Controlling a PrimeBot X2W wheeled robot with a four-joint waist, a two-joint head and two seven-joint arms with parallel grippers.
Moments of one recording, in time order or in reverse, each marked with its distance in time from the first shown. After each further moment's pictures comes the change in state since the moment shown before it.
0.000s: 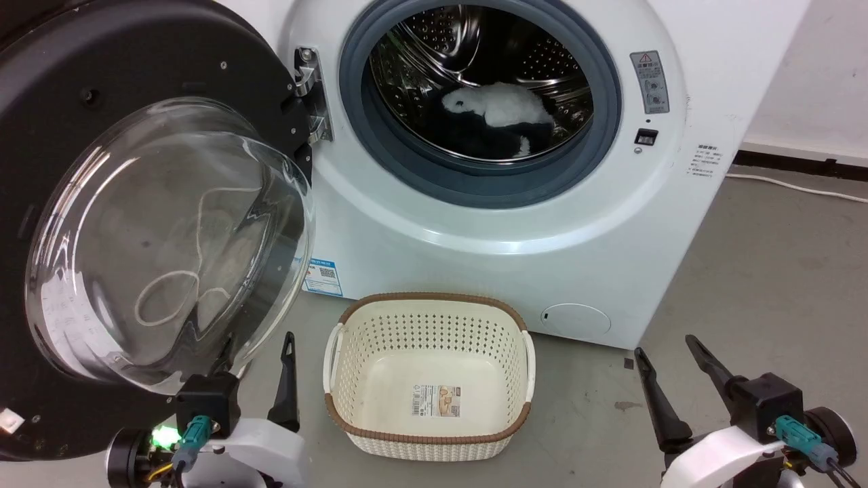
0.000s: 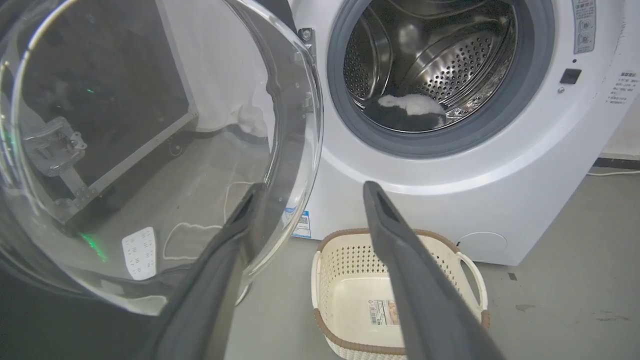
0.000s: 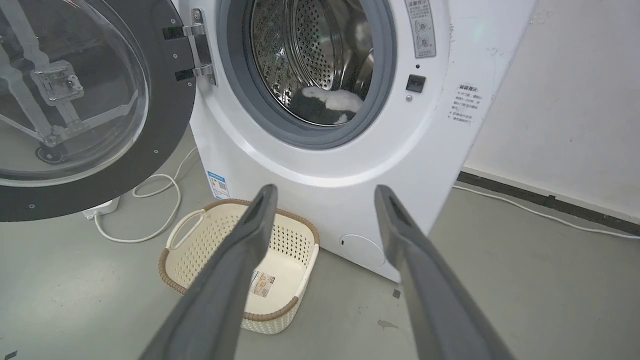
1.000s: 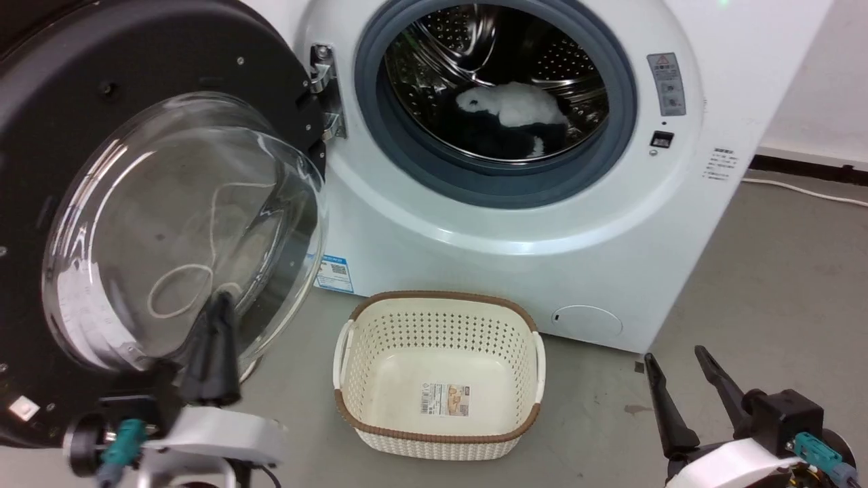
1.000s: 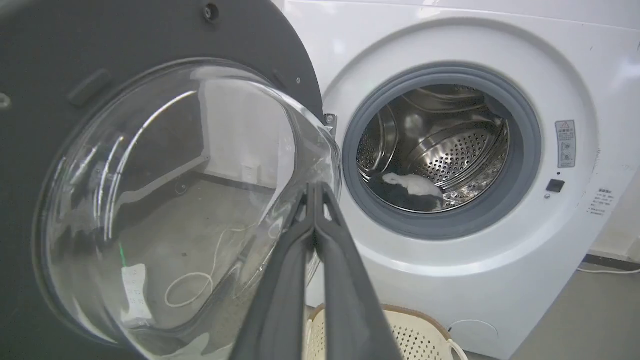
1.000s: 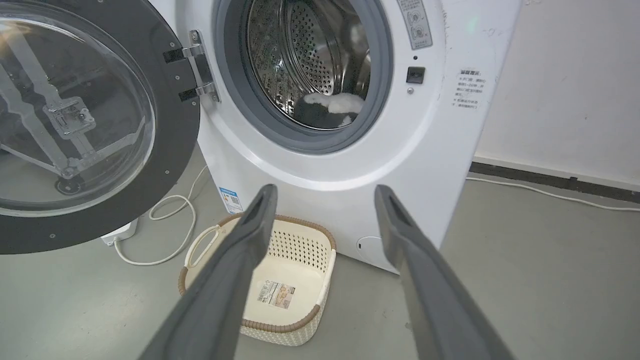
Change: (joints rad) left arm -0.001 -0.001 0.033 -0.117 -0.131 -0.019 -0.065; right arm 0.021 0.000 0.002 0.030 0.101 0.000 -0.066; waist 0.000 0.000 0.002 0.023
